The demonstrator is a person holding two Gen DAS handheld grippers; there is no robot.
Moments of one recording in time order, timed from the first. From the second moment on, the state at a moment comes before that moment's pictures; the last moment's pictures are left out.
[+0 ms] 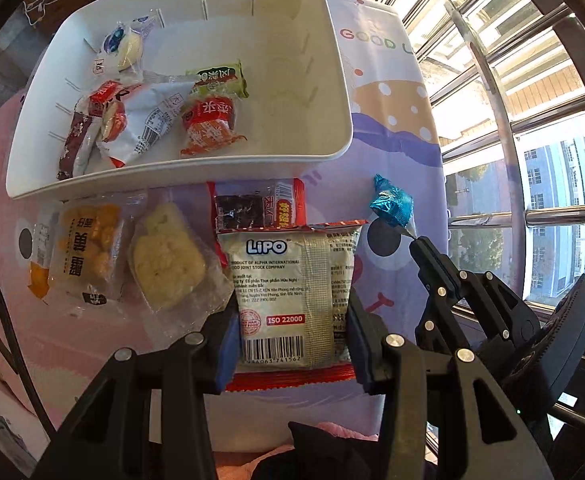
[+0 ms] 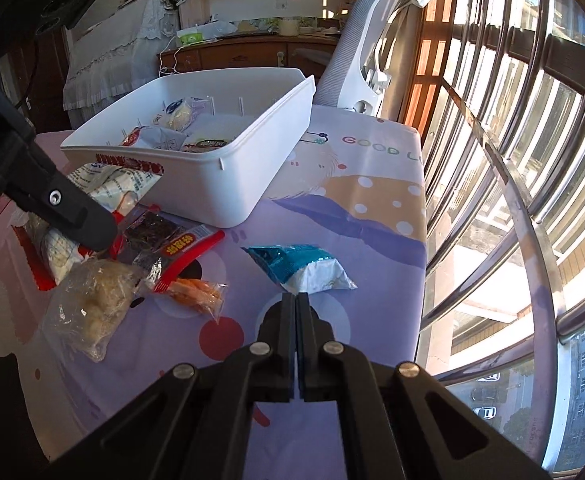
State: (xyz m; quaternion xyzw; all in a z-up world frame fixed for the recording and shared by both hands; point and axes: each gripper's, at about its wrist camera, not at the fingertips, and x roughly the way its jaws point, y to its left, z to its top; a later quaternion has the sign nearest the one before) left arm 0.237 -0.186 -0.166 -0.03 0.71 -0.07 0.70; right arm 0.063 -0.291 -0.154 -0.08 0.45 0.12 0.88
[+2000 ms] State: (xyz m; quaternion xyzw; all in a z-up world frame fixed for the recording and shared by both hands) left arm 0.307 0.021 -0.139 -0.06 0.63 -0.12 0.76; right arm 0.141 -0.265 -0.202 0.09 0.57 -0.16 0.80
